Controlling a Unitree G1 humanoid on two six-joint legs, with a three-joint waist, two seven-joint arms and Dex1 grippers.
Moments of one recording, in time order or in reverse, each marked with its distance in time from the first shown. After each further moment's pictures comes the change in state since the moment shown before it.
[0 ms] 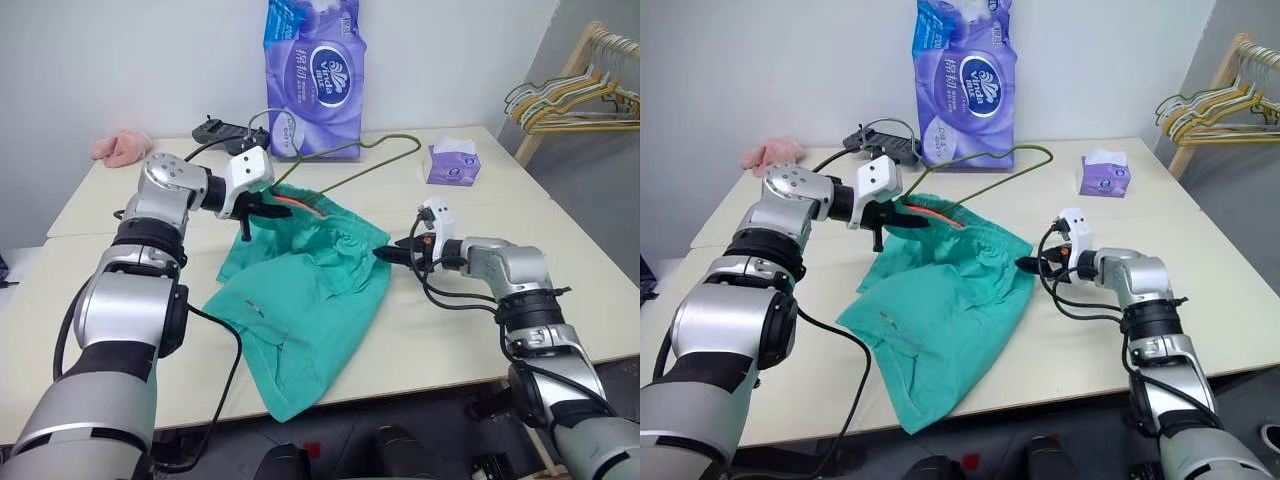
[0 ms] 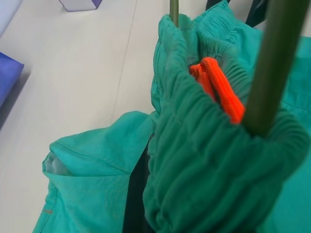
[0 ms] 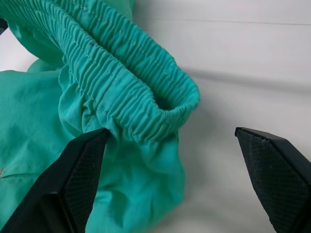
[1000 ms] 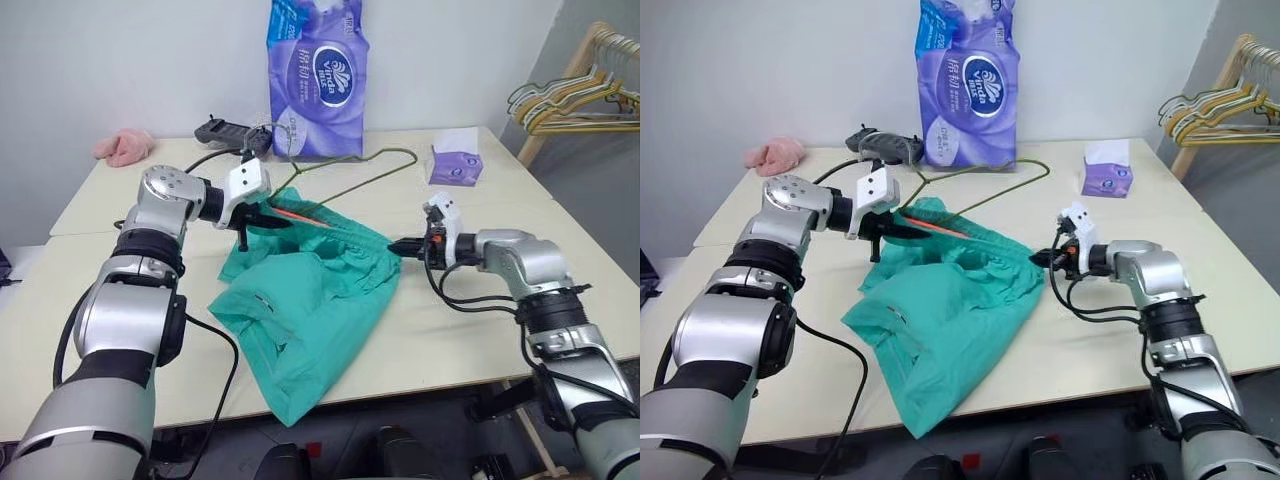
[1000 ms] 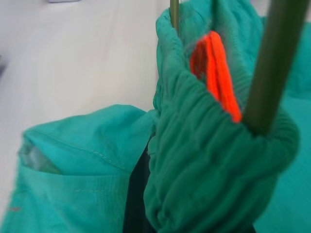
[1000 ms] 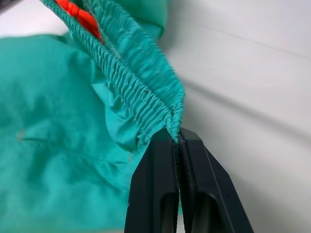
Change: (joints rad) left arm 0.108 0.024 -0.001 -0.077 -0.052 -0.001 -0.115; right arm 0.086 -0.233 0.131 -0.236 0.000 -0.084 0.175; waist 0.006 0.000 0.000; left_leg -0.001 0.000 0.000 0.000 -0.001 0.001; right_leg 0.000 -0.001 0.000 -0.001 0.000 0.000
